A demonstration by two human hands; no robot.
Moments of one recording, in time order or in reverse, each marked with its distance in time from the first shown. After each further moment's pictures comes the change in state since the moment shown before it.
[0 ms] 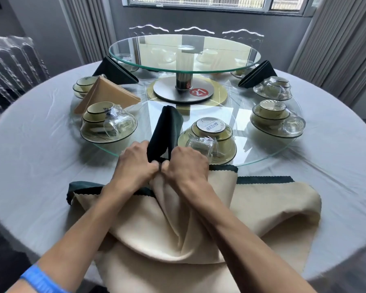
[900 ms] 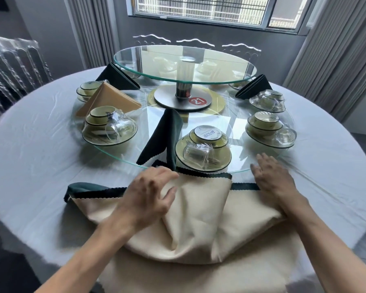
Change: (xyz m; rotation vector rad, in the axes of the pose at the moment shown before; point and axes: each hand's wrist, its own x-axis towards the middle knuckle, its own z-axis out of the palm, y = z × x) left_hand -0.069 0.017 -0.001 -0.096 0.021 0.445; right_hand 0.010 0.225 -0.007 -0.126 -0.121 0.243
